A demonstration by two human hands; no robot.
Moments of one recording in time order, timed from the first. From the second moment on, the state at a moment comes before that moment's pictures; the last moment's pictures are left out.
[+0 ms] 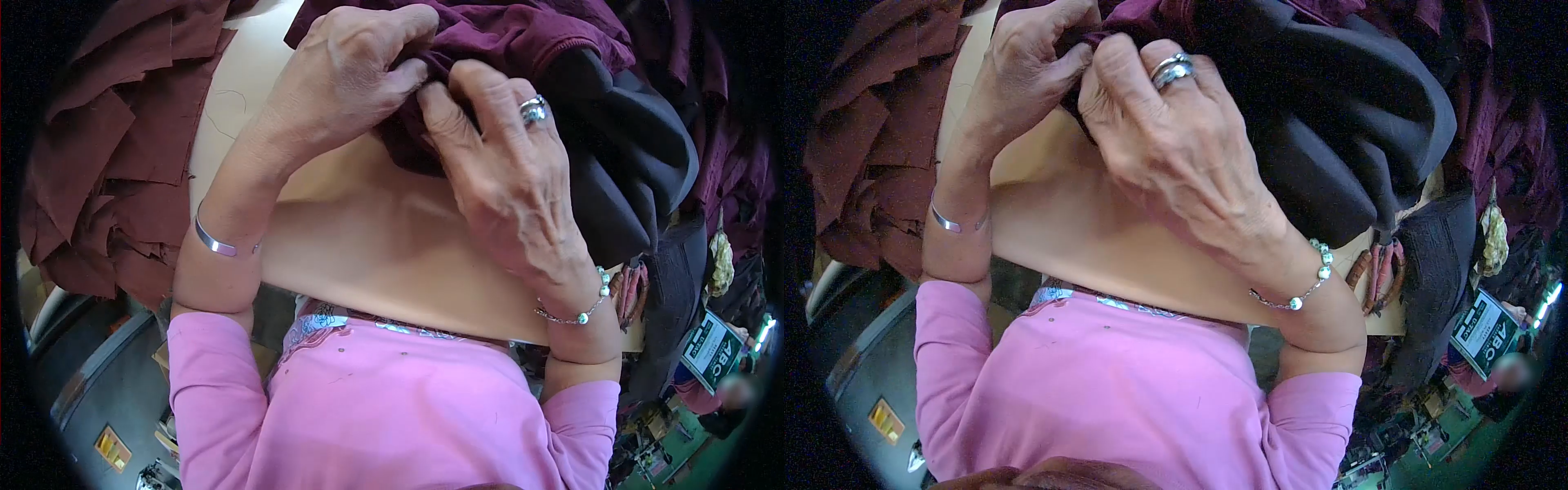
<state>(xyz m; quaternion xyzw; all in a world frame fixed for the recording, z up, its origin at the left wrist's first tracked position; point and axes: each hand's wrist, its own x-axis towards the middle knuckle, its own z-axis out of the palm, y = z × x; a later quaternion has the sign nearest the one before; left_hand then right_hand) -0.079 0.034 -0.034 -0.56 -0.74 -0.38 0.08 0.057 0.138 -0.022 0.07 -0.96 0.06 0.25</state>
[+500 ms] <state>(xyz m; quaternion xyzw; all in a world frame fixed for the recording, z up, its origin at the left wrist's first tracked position) -0.066 0.036 -0.029 -0.59 -0.72 -0.36 0.07 0.053 0.134 -0.029 0.09 -0.94 0.04 0.32</state>
